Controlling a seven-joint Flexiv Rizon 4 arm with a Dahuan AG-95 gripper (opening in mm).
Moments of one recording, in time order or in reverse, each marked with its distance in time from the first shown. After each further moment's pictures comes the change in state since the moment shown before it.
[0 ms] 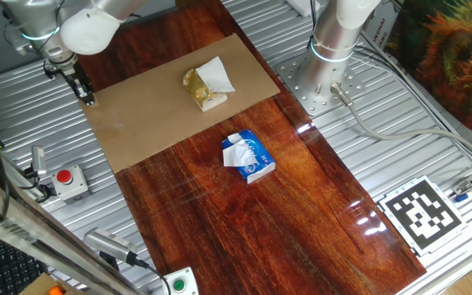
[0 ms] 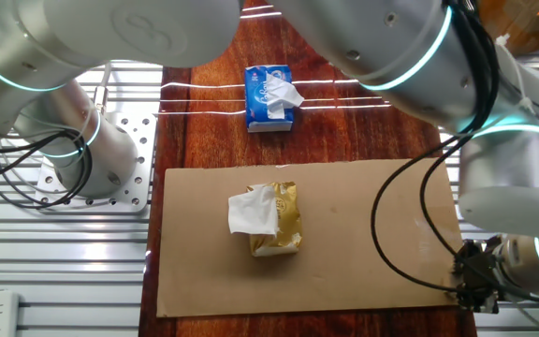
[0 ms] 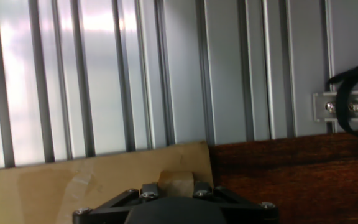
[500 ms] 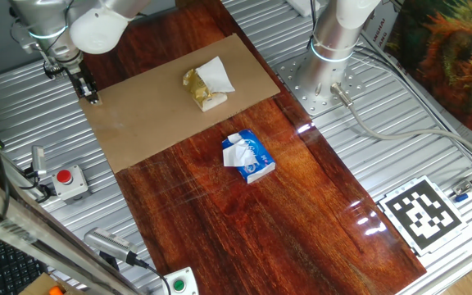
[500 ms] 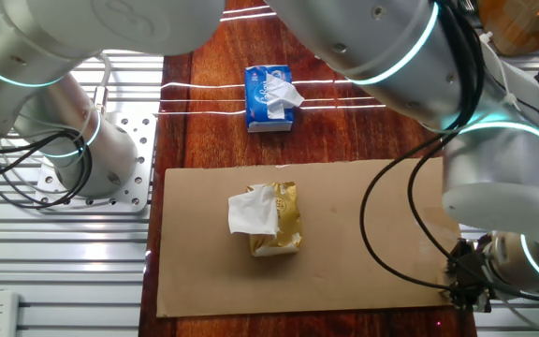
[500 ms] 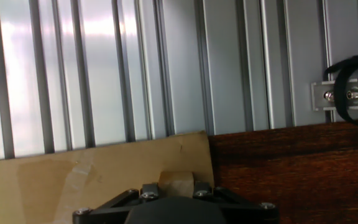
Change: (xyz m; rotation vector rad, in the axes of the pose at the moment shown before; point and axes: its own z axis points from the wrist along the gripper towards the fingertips) arm 0.005 -0.001 0.000 -0.003 0.003 -0.001
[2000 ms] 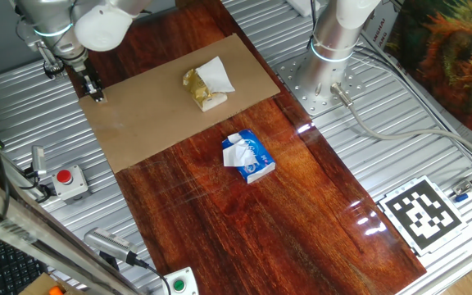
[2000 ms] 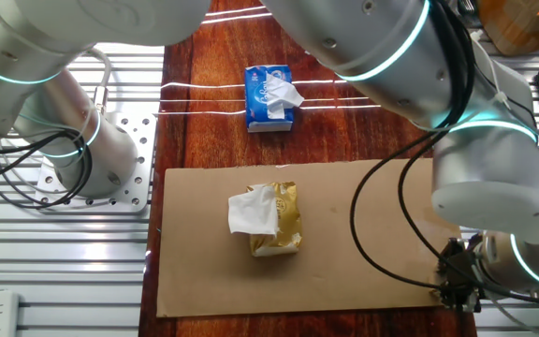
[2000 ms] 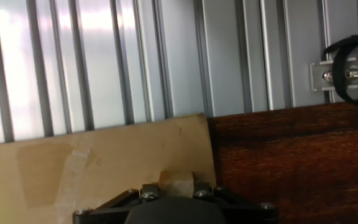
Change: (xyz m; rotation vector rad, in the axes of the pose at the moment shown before) arm 0.016 0.001 -0.001 -0.003 0.008 0.012
